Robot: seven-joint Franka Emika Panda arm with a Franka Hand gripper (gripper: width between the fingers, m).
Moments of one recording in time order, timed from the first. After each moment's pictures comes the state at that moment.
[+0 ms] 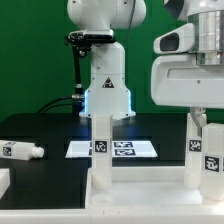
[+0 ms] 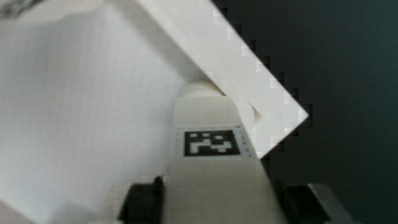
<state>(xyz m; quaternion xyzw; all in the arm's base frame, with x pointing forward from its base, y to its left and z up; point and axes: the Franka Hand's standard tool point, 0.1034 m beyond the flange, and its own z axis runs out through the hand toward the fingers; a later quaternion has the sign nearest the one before) 0.634 0.121 0.113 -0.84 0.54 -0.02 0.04</state>
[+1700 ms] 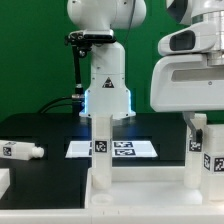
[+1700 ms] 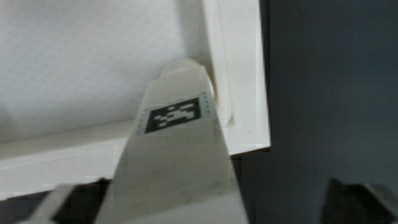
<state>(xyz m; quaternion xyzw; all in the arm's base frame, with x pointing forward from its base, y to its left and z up) 0.642 0.120 0.114 -0.99 0.09 -0.06 0.03</state>
